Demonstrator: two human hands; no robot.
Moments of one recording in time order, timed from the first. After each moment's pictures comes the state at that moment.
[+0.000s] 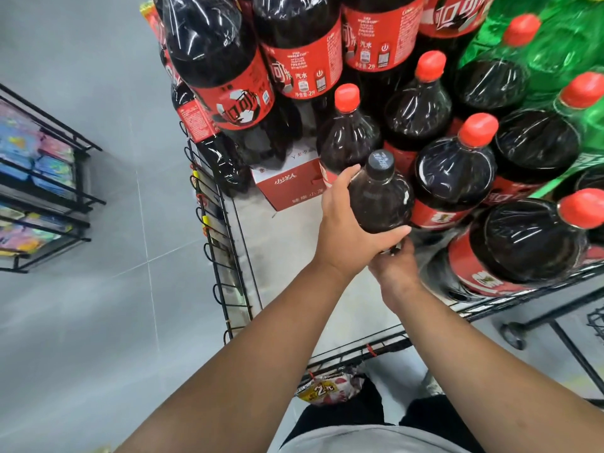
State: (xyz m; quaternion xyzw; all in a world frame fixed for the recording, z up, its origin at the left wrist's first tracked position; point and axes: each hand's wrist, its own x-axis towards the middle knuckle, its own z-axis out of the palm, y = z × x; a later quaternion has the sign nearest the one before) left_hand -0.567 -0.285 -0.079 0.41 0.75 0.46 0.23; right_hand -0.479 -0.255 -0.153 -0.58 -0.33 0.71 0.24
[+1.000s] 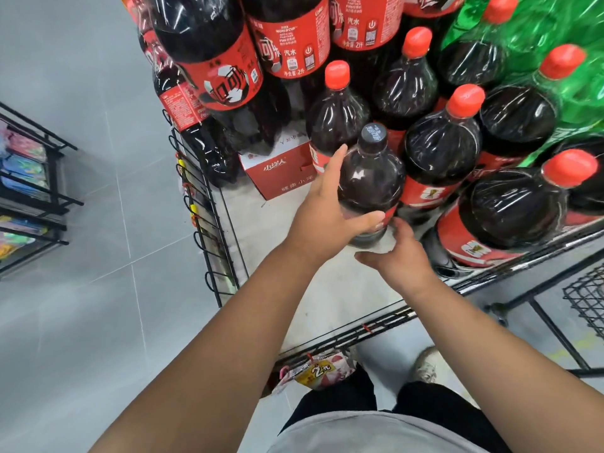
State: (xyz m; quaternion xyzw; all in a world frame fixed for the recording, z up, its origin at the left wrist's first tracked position) left_hand -0.589 -0.308 -0.058 0.46 0.75 0.34 0.32; right_hand -0.439 -0.267 -0.125 -0.58 -0.60 0.53 0.11
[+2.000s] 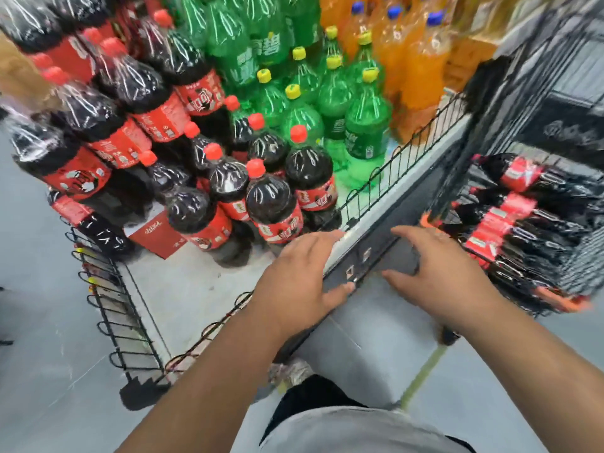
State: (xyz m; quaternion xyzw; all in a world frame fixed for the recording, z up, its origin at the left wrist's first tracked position) left_hand -0.304 -0.369 0.036 0.75 0.62 0.09 0.19; right_hand -0.089 -0.325 0.018 -0.60 -0.74 0.28 0.11
